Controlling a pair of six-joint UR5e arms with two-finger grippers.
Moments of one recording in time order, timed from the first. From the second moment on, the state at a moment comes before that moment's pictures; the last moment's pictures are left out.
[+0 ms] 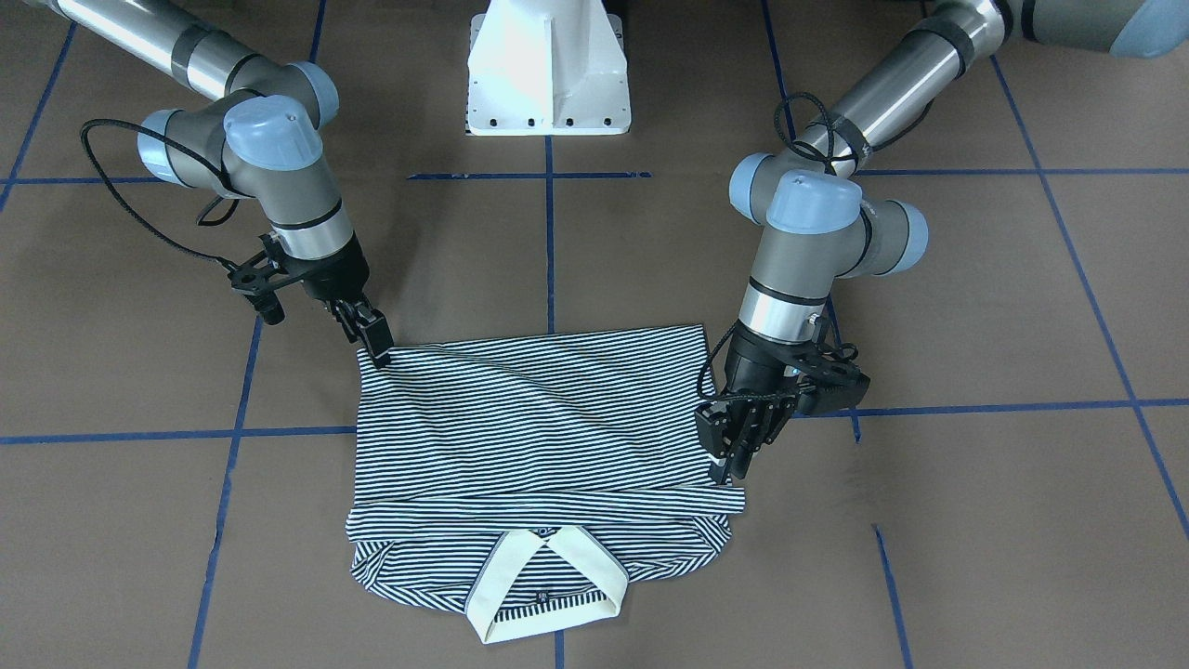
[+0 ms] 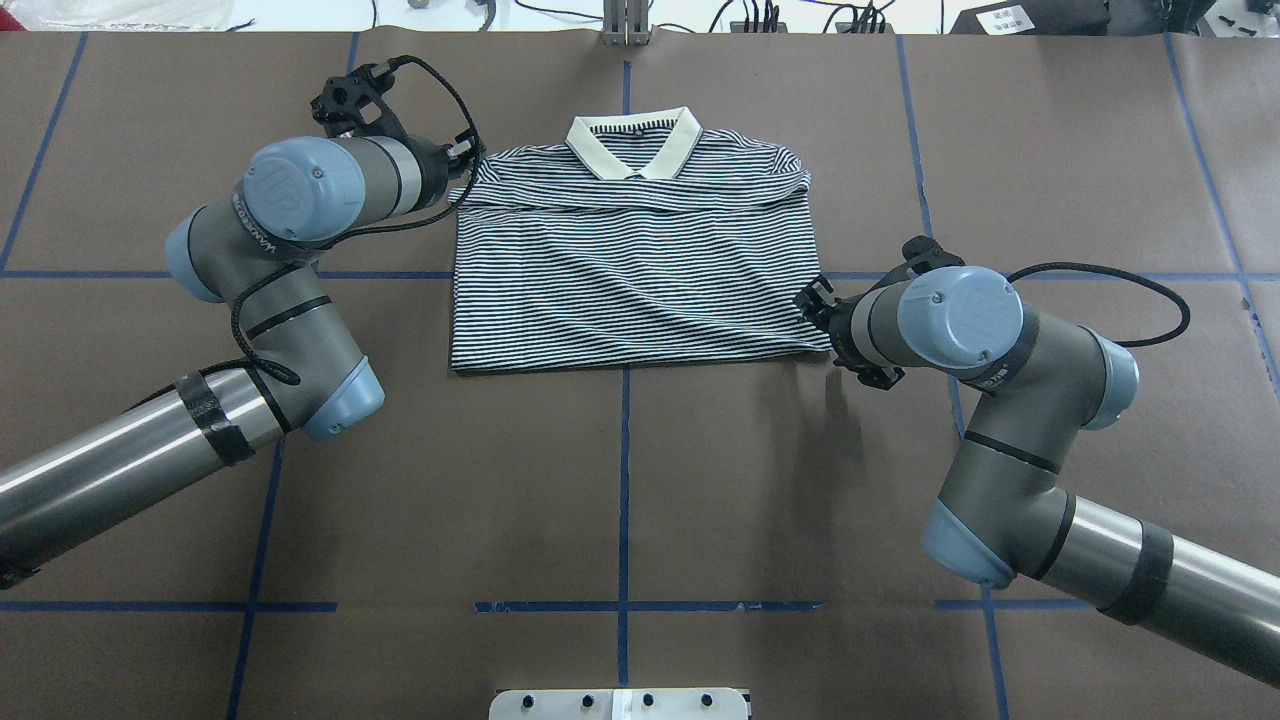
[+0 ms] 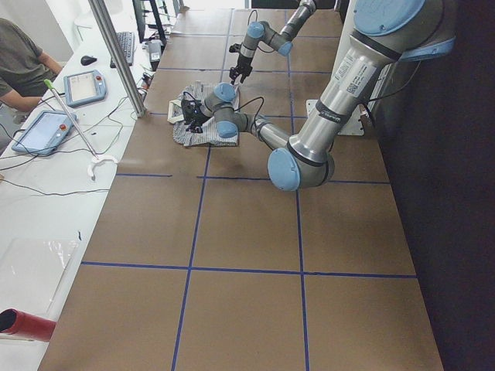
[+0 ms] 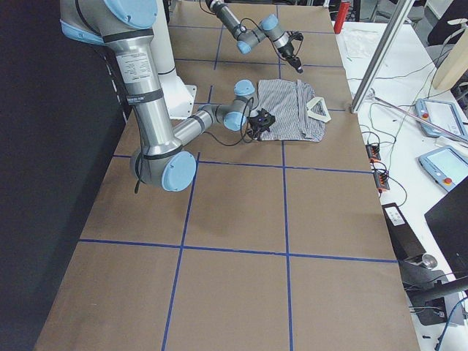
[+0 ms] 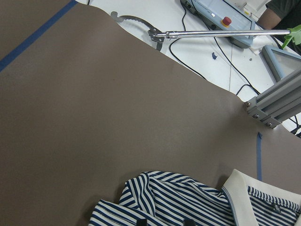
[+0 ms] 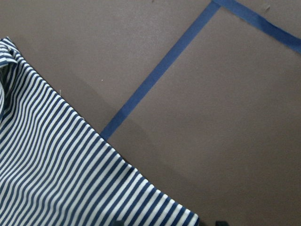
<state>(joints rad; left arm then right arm) -0.72 -2.21 -1.31 -2.36 -1.52 -1.58 0.58 -1.23 1.67 -1.13 1.67 2.04</state>
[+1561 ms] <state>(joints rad) -0.72 -2.20 -1.34 -2.36 -1.52 -1.60 0.53 -1.32 1.79 -1.14 1.67 2.05</state>
